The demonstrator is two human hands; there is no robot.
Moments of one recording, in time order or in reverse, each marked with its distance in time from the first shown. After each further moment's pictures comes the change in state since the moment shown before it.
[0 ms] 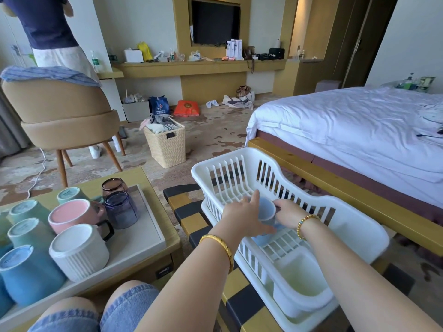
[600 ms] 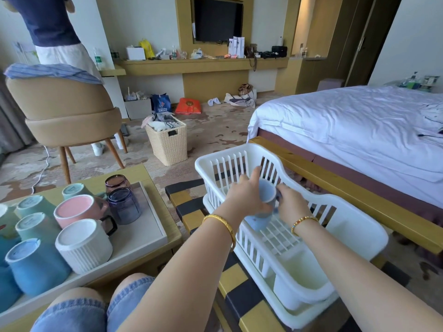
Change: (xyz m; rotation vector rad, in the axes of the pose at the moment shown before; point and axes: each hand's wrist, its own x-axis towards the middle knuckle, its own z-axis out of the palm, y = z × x) left_hand 0.008 0.002 -0.028 -0.294 0.171 -0.046; right_hand -0.012 -0.005 0.000 -0.071 0.411 -0.179
